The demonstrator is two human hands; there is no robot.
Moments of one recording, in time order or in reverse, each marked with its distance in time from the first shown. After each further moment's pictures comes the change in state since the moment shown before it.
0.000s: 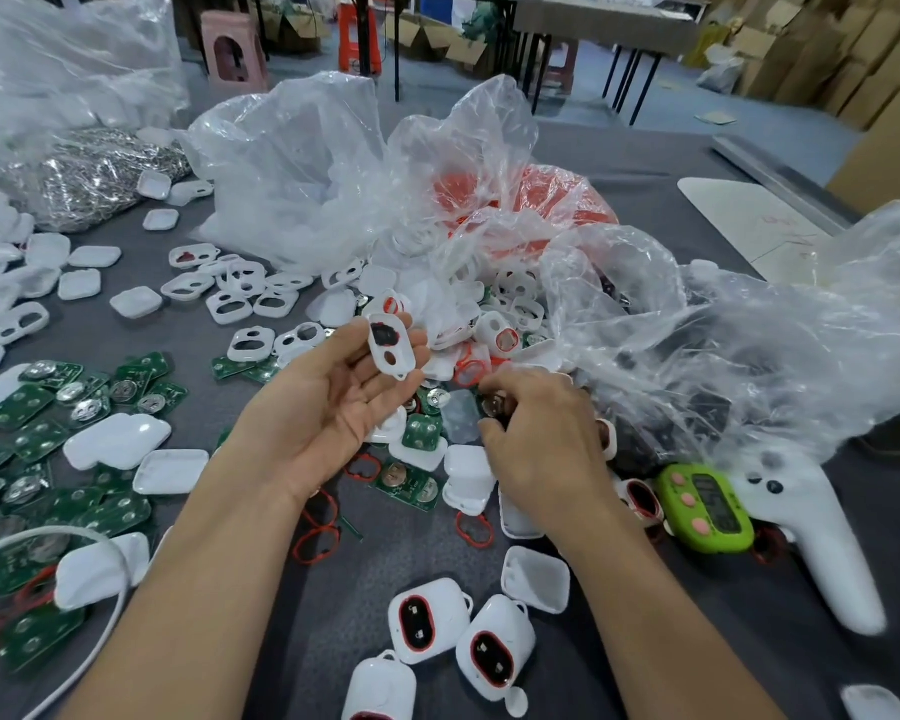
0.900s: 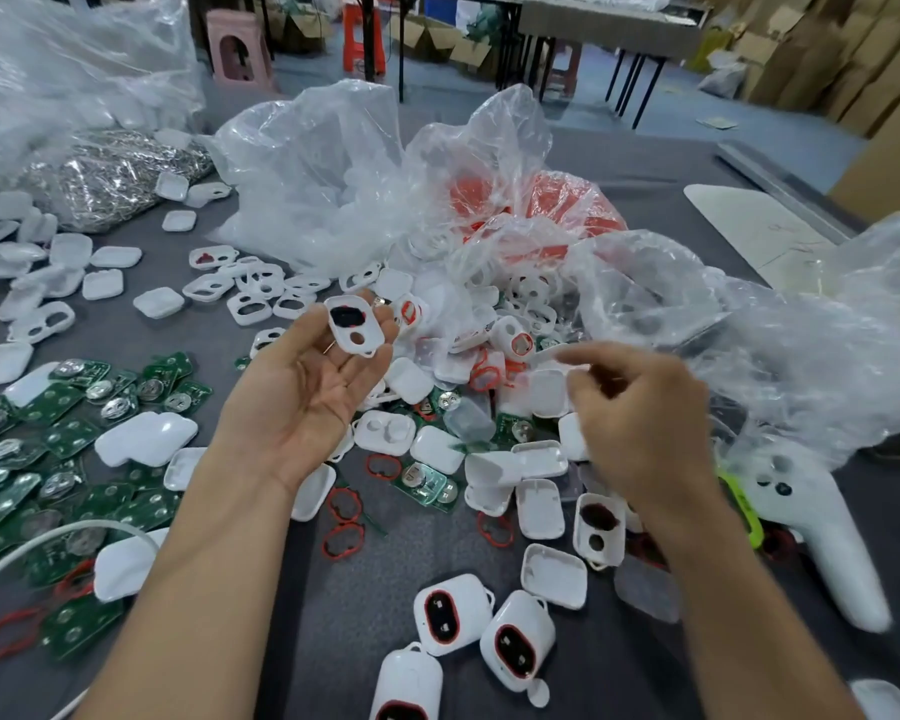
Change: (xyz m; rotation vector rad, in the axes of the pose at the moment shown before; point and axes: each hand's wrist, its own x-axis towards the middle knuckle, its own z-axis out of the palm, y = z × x) left_hand -0.004 0.023 -0.021 -0.169 -0.003 0.106; right_hand -0.006 0.012 -0.050 0.397 0.224 -0.020
